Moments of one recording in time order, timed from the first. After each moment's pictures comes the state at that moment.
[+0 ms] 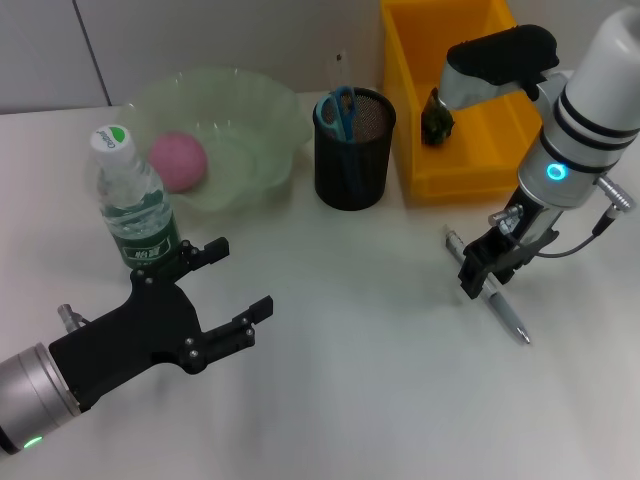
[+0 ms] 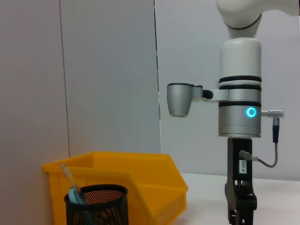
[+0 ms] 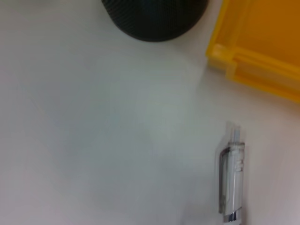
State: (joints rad) left arm -0.39 -2.06 1.32 0.24 1.09 1.47 -0.58; right arm 1.00 2.06 -1.10 -0.67 -2.89 -1.45 2.81
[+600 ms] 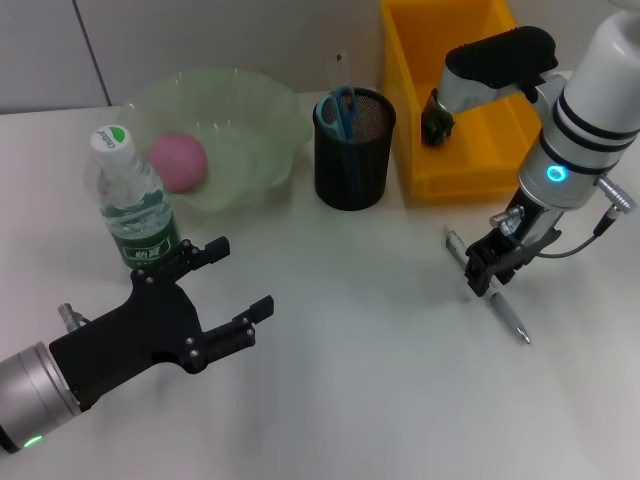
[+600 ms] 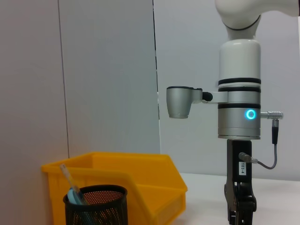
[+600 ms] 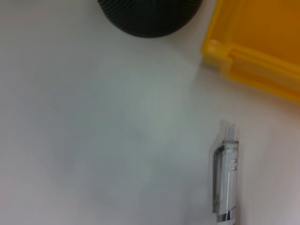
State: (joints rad) left arm -0.39 -2.06 1.32 0.24 1.09 1.47 -0.58; right arm 1.00 2.06 -1.11 -0.67 -2.91 -1.45 2.81
